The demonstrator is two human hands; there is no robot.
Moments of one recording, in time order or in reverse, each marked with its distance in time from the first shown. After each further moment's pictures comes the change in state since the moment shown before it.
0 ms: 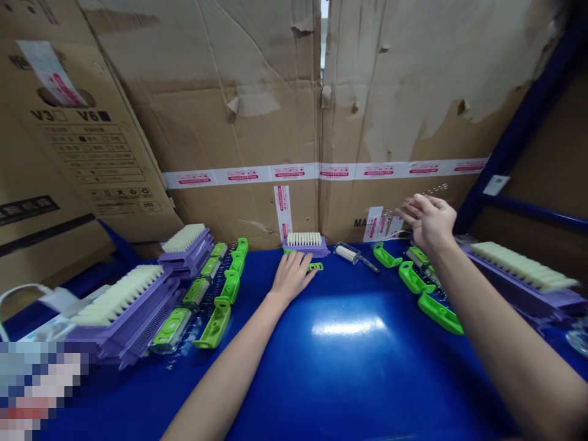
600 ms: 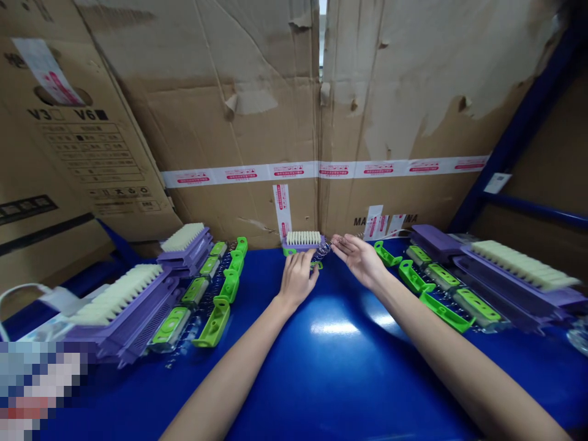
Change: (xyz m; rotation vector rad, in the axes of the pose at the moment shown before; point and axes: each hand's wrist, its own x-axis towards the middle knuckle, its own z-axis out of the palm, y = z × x) left_hand 0.003 0.022 -0.001 -0.215 0.314 -0.053; right_hand -0.112 0.061 0.034 0.273 -0.361 0.652
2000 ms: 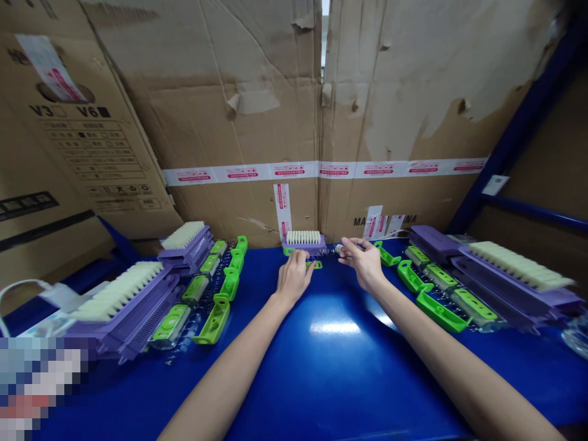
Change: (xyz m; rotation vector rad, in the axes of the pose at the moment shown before) left_hand -0.004 -0.006 0.001 0.077 -0.153 -0.186; right_hand -0.002 0.009 -0.010 -0.344 0.207 -0.227
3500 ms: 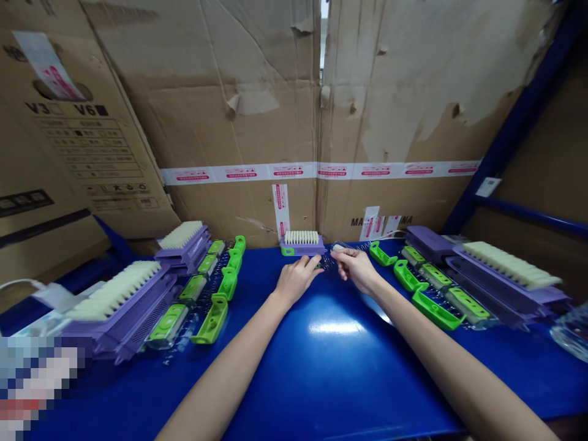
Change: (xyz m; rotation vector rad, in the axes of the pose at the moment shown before) left_hand 0.001 0.007 -0.007 0.073 -0.163 0.182; right_hand -0.006 0.006 -0.009 -0.225 -0.327 0.134
